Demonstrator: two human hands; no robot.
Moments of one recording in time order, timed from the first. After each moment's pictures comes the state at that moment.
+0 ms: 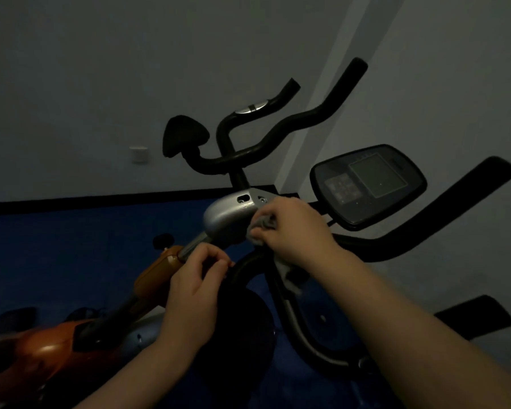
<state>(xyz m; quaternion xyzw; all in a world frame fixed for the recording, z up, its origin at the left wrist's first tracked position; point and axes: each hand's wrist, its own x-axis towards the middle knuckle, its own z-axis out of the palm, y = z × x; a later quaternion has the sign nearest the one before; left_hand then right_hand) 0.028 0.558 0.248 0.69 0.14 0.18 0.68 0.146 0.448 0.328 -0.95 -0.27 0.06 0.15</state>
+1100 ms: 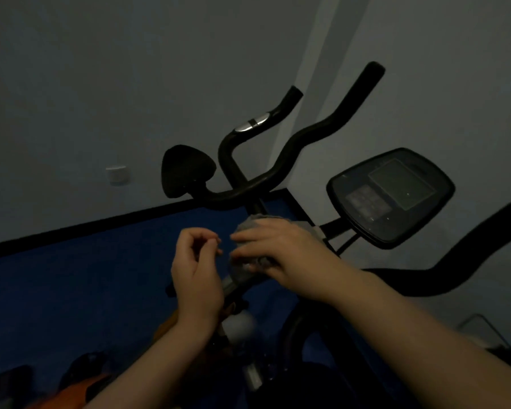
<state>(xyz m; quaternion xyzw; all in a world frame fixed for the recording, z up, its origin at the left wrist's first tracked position) 0.122 0.636 0.238 0.65 0.17 0.26 0.69 0.179 0.501 0.302 -0.87 -0.48 0.04 0.11</state>
